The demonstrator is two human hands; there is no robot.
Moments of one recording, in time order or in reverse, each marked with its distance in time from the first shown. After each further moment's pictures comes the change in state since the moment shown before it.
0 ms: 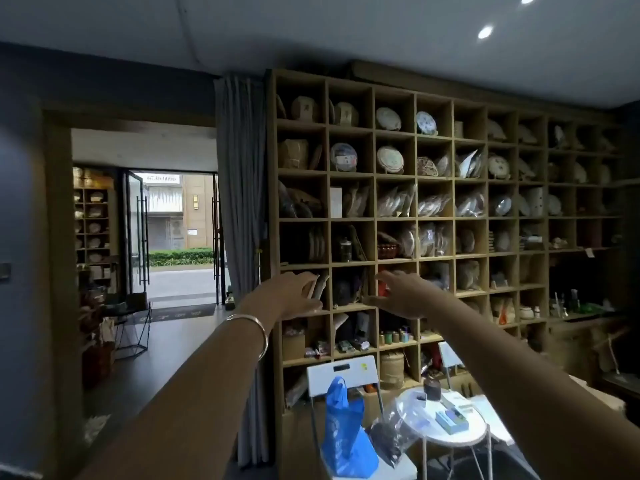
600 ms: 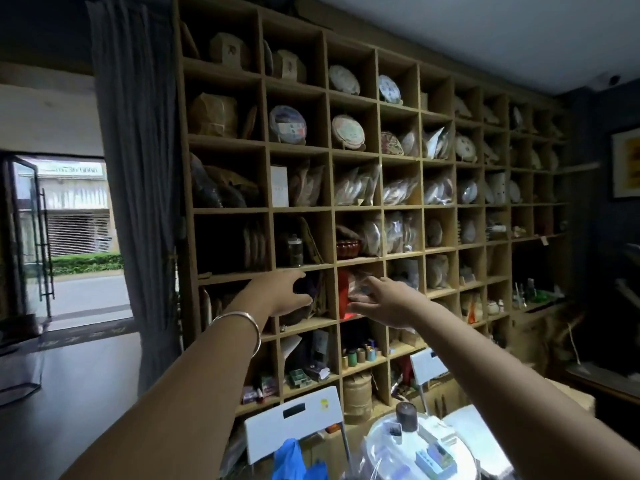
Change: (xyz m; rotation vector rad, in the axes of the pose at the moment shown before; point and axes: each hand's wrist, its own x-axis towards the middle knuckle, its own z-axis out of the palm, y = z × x) left_hand 0.392 -0.045 0.158 -0.051 -0.023 0.030; right_hand 0.284 0.177 0.147 0.044 0.007 0.182
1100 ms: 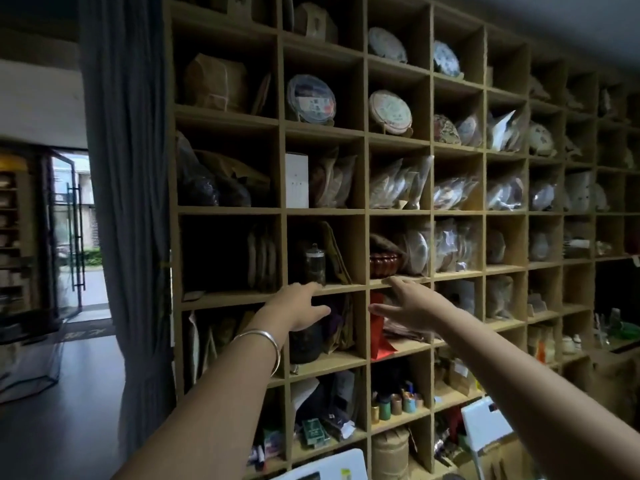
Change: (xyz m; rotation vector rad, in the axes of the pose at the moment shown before) left_hand 0.259 -0.076 0.082 -0.096 0.031 -0.102; right_hand 0.292 0.073 0.085 0.081 0.013 -0.053
